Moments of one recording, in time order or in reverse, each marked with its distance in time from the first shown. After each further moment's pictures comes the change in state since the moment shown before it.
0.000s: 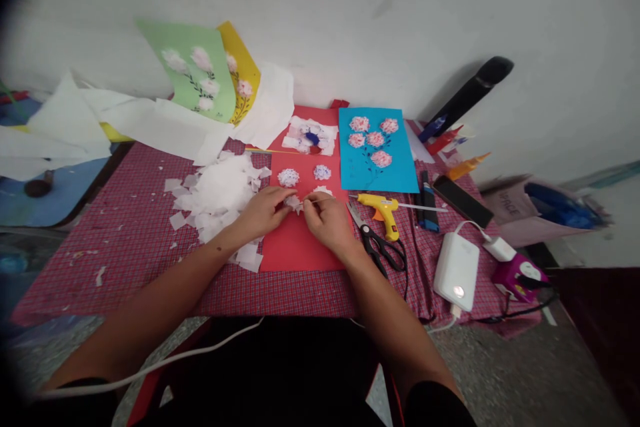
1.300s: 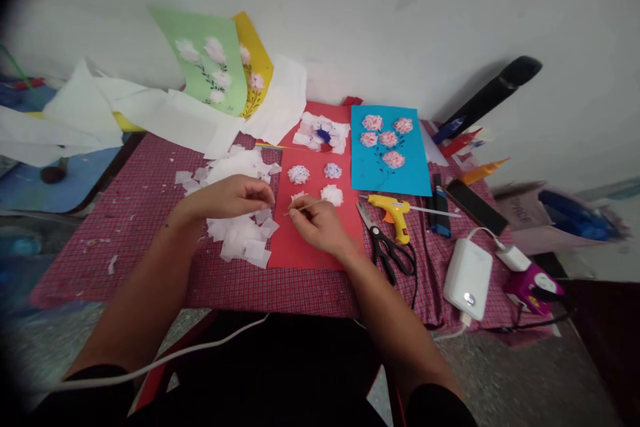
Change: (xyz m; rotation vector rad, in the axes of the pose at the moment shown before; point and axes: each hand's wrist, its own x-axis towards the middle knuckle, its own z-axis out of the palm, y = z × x) left_hand -0.008 -0.006 -0.108 -0.370 -0.410 -0.115; right_hand 0.001 -0.024 0.019 0.247 -0.213 -0.040
